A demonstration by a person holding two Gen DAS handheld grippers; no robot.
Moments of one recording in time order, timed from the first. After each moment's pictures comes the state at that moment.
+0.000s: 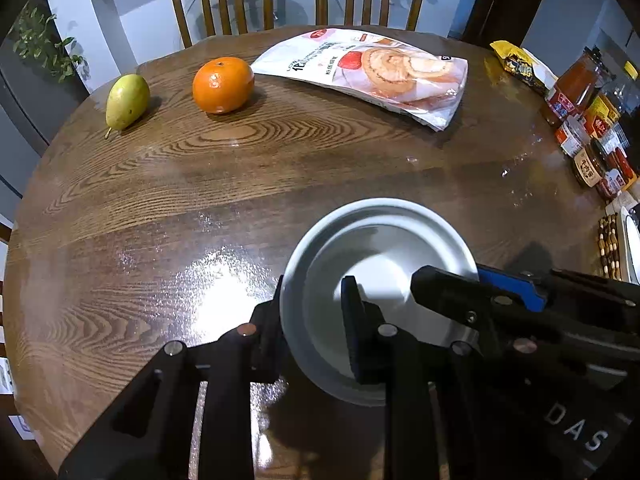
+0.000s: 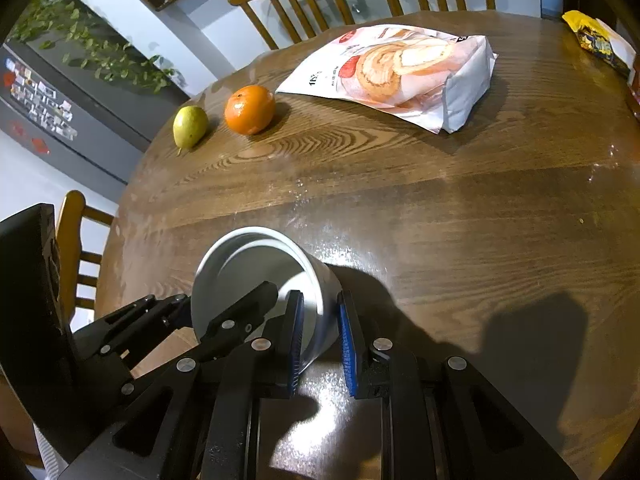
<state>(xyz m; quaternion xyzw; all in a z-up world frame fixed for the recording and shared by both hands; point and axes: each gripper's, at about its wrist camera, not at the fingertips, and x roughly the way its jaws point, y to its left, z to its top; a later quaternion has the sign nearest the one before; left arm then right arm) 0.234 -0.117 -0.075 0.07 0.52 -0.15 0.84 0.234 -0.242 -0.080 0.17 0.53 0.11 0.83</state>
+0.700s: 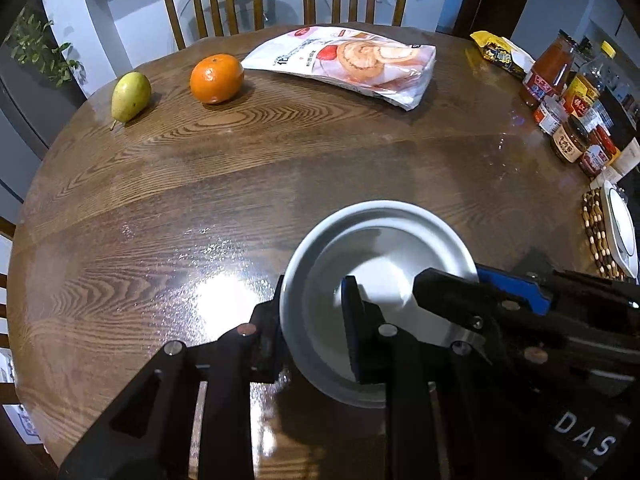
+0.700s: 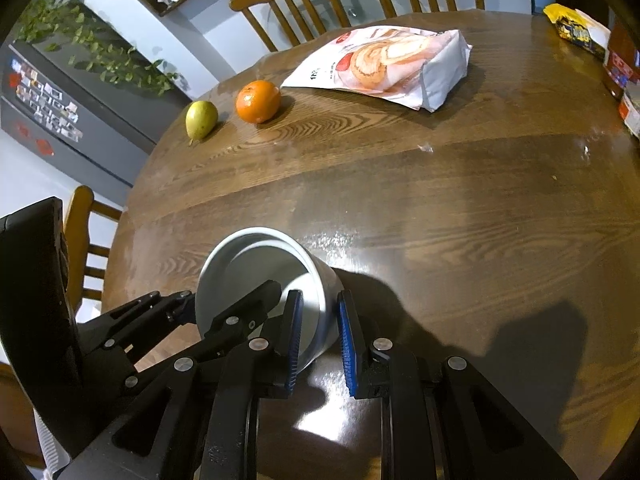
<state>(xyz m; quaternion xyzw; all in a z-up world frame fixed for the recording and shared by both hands) 0.195 -0.118 -0.065 0.08 0.52 -0.16 0.84 0.190 -0.246 -0.070 0.18 0.52 0.11 0.83</state>
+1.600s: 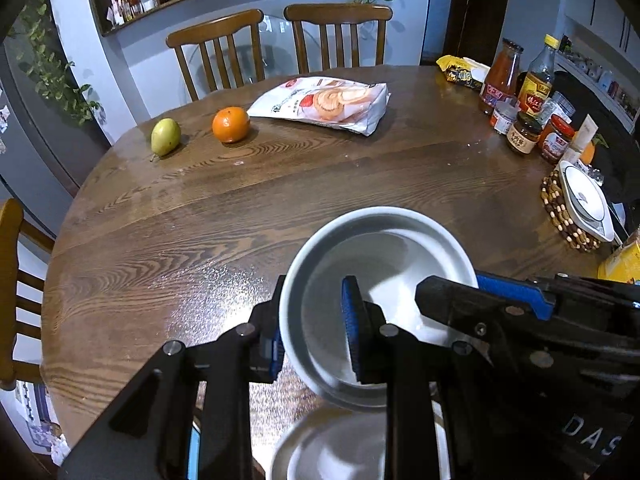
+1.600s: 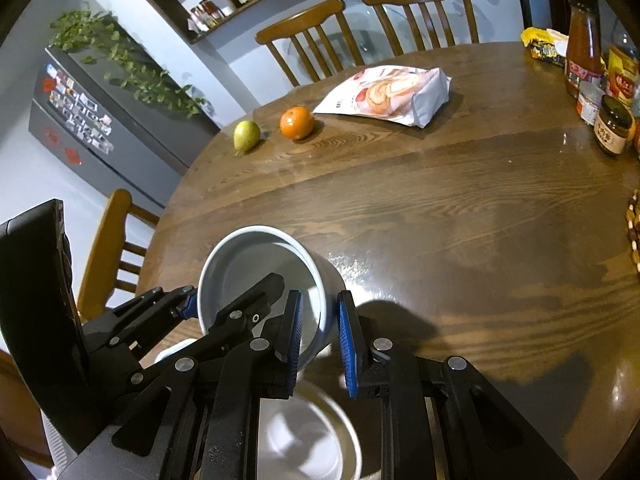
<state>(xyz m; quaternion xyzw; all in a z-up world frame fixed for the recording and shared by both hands) 0.101 -0.117 -0.010 0.11 0.44 -0.16 0.87 0.092 -0.246 -0.022 0.19 0.46 0.12 0.86</state>
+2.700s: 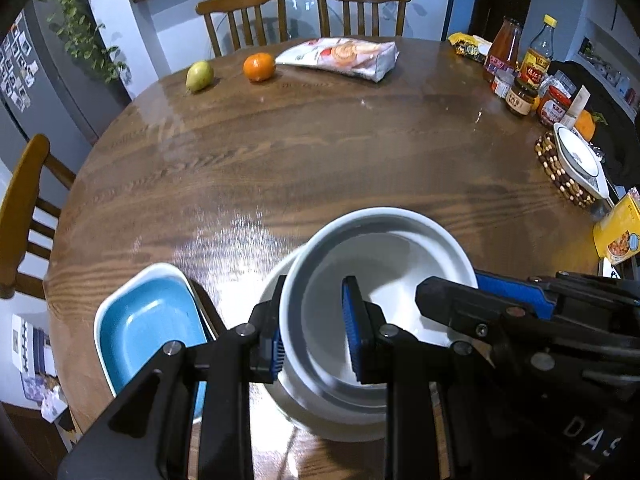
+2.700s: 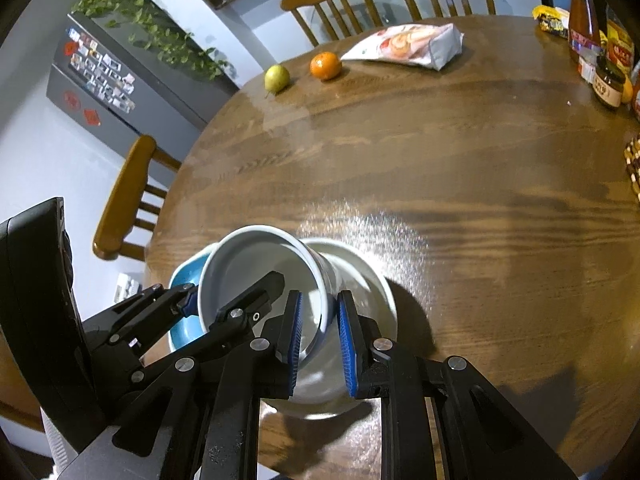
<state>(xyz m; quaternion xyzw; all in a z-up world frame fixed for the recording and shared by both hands) 0.015 -0.093 -0.033 0.09 0.49 -0.11 0.86 0.015 -0.225 -0.047 0.17 0.49 0.16 0.84</state>
